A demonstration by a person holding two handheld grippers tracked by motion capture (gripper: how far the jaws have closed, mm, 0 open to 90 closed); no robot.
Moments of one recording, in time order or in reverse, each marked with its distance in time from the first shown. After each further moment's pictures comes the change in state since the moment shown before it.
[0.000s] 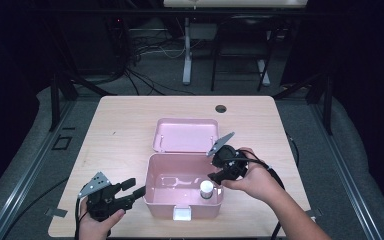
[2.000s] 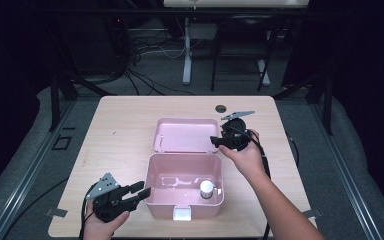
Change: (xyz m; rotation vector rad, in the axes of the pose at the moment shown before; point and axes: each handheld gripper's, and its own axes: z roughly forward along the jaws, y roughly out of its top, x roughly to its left) left arm -0.010 0.000 0.009 0.032 -0.046 0.077; right arm -0.072 0.011 0.027 -0.281 -0.175 0.450
